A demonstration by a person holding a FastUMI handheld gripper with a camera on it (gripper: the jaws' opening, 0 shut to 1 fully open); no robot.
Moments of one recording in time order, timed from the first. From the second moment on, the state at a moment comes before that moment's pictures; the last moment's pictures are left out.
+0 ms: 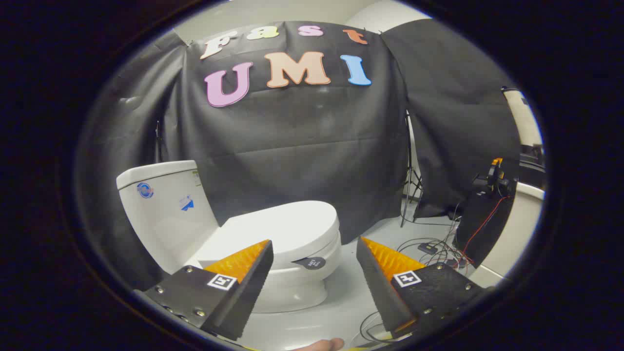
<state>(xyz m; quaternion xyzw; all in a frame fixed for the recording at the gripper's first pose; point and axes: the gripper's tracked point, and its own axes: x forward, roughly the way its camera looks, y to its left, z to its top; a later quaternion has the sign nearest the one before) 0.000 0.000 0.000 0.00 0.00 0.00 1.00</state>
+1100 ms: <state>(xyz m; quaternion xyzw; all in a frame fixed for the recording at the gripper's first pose) 0.031 -0.002 -0.028 0.01 0.02 0.01 1.00</state>
